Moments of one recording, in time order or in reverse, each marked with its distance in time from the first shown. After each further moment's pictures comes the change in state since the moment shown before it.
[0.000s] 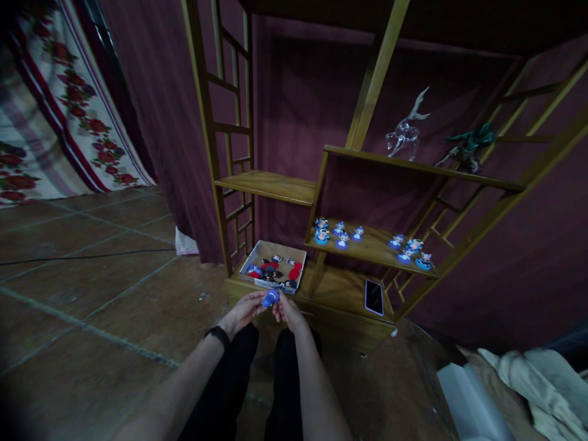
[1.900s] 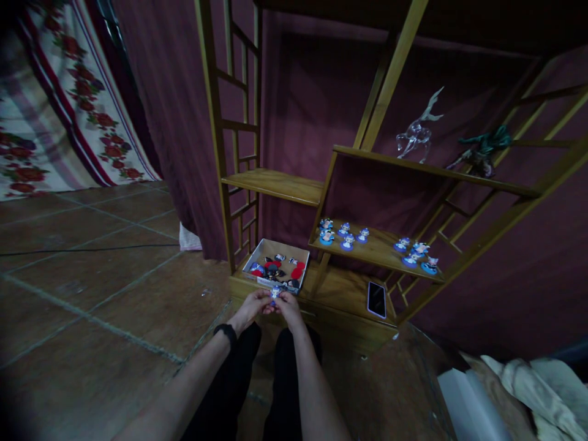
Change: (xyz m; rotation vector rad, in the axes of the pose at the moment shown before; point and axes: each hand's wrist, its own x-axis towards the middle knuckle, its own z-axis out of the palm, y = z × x) left_hand 0.009 -0.015 0.005 0.203 0.091 0.091; right_hand 0.009 0.008 0.010 -0.023 0.193 -0.231
